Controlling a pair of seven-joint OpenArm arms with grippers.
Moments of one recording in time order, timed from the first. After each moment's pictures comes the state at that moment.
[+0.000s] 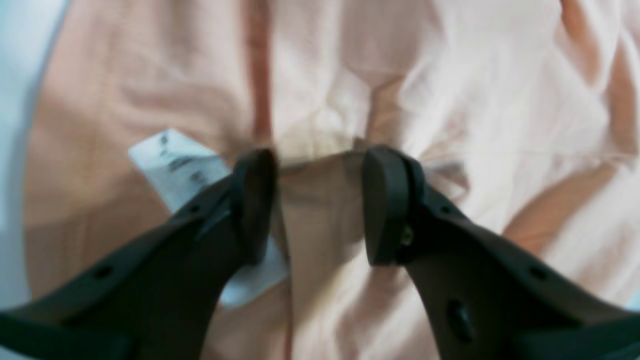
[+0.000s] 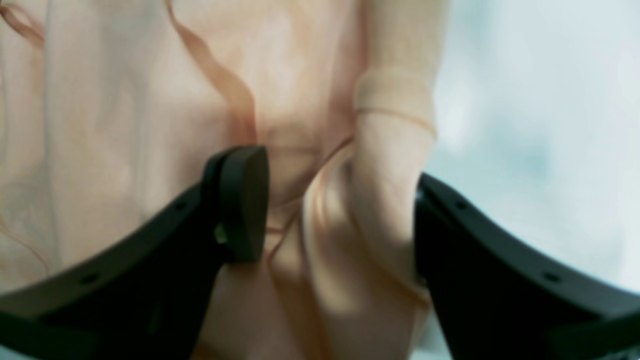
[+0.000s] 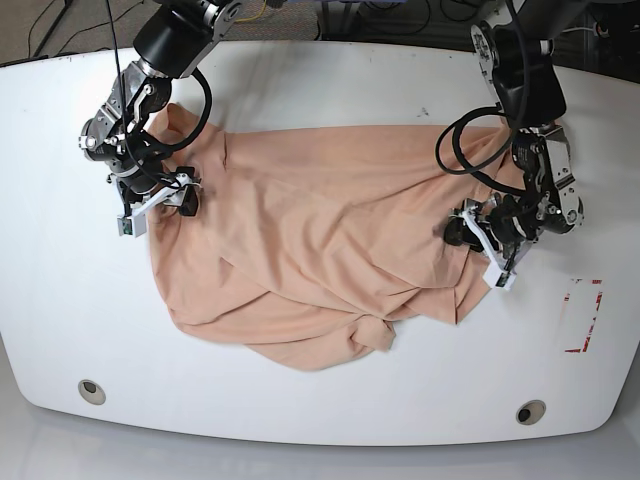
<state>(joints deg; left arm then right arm) -15.7 -8.2 -19.1 68.0 -16.8 -41.8 56.7 4.7 -1.9 41.5 80.7 9.8 40.6 -51.6</state>
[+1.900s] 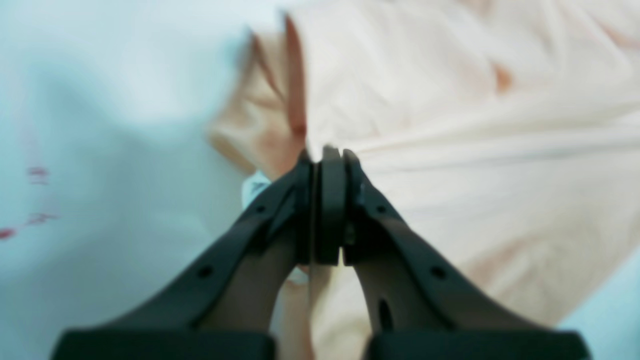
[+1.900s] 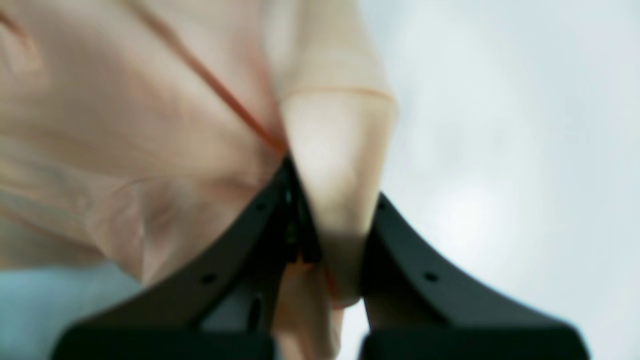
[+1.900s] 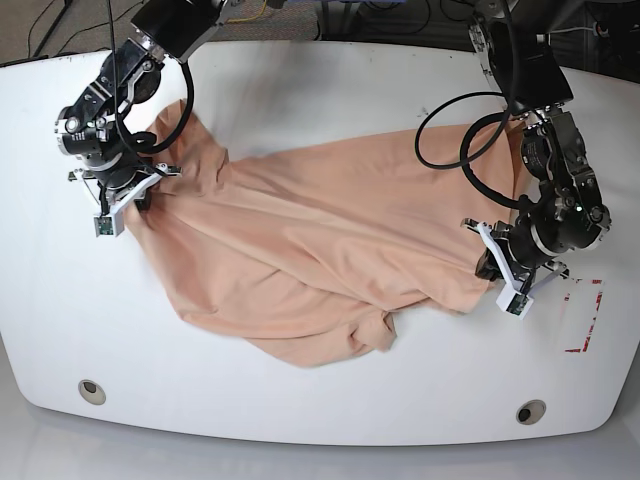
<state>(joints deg) -13.4 -7.4 -19.0 96.8 -17.4 -41.9 69.5 0.8 -3.2 41.1 105.4 7.8 40.5 -65.7</state>
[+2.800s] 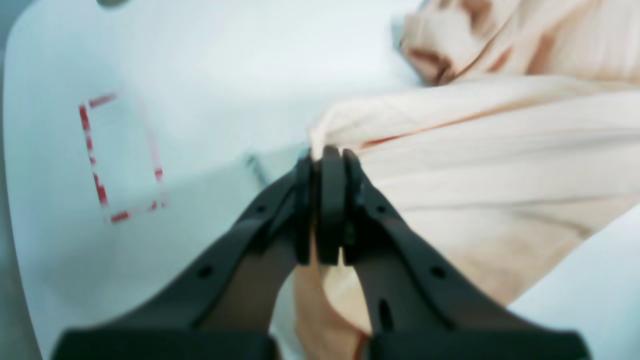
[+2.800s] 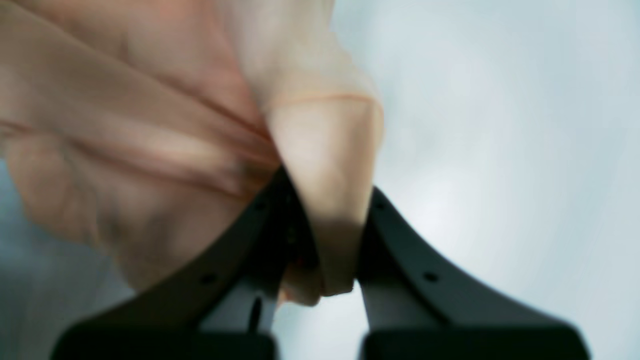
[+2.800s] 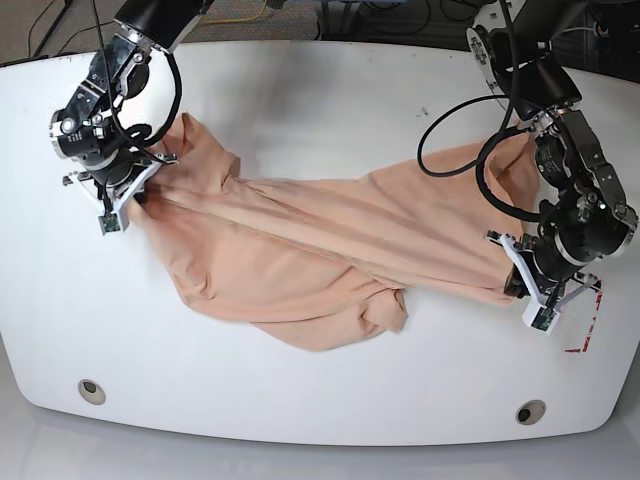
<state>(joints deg) -16.2 -7.5 -22.5 104.4 -17.8 -42.0 77.9 -3.0 1.9 35.8 105.6 8.6 40.6 -67.0</state>
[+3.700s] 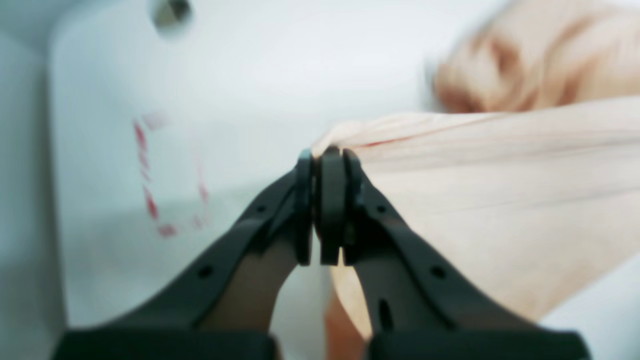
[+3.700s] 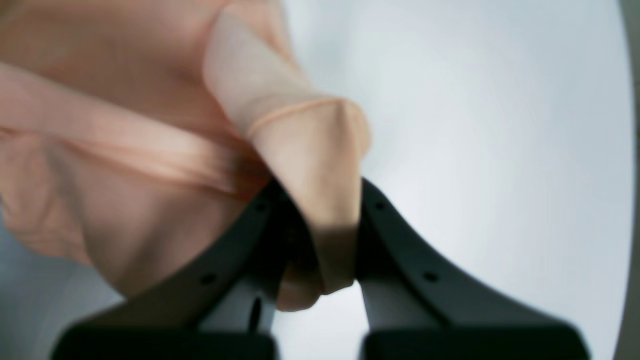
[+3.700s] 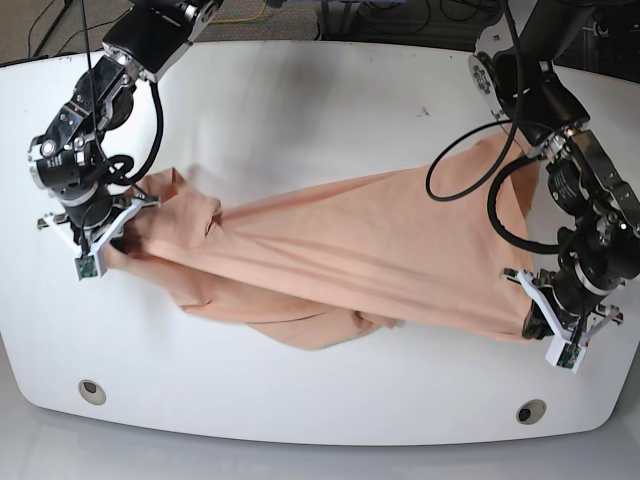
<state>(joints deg) -25.3 -7.1 -25.2 104.4 -18.2 -41.9 78.2 7.4 4.7 35.5 109.6 8.7 40.9 -67.4</state>
